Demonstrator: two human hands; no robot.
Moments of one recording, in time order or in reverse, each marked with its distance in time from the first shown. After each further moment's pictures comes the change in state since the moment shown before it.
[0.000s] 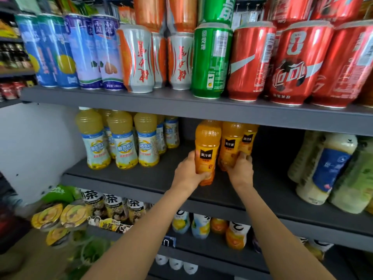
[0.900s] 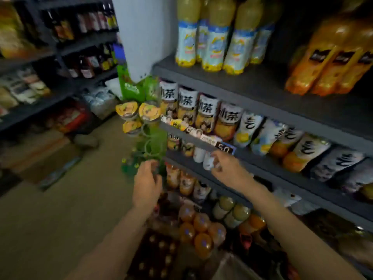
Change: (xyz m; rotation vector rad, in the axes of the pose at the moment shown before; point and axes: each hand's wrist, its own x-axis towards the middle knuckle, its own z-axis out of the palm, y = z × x) left_hand -0.319 -0.231 -0.066 0.090 0.410 -0.430; right_hand -0.262 -0.018 0.098 -0.246 -0.925 -0.446
